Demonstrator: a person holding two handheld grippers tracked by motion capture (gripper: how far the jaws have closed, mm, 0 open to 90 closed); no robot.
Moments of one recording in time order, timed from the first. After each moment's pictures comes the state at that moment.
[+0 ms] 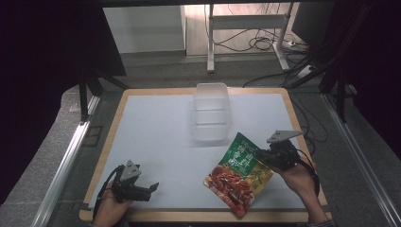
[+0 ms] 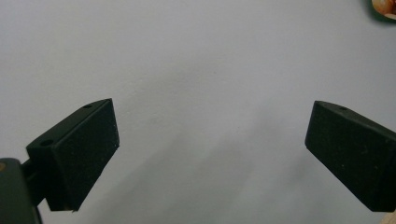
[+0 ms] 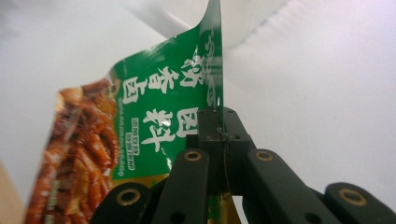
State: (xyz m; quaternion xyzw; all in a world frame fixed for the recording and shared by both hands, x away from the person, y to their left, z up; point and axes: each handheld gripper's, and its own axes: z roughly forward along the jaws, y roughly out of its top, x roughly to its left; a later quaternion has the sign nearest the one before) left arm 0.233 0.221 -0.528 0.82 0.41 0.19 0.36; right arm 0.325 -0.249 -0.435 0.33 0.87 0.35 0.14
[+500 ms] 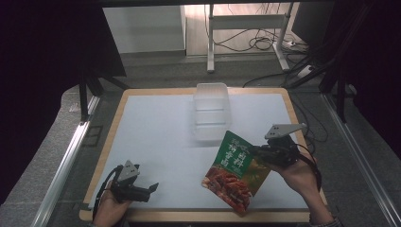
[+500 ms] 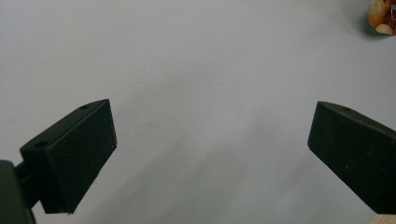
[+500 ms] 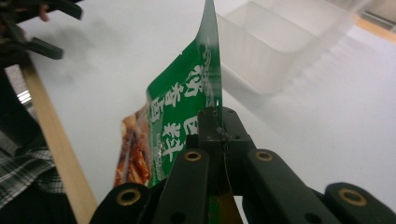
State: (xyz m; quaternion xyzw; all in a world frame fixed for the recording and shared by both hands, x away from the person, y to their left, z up) left arm 0.231 0.223 -0.527 0.81 0.41 0.18 0.38; right arm 0.306 -0.225 -0.384 0.27 0.87 0.39 0.12
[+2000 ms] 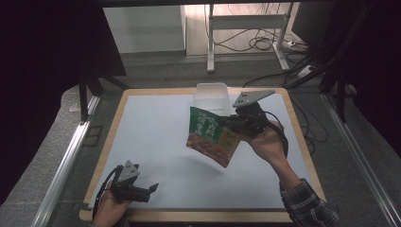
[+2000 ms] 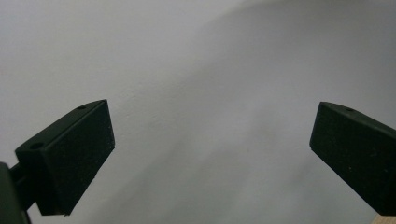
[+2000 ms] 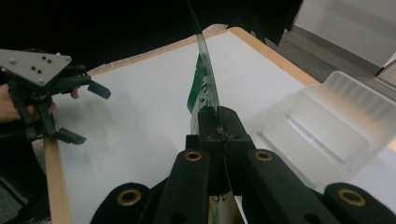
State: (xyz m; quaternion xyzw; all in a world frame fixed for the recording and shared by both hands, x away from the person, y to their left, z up) left arm 0.231 0.223 -0.527 0.81 0.40 0.19 0.37; right arm 0.352 -0.140 -0.328 0.21 0.86 0.45 0.12
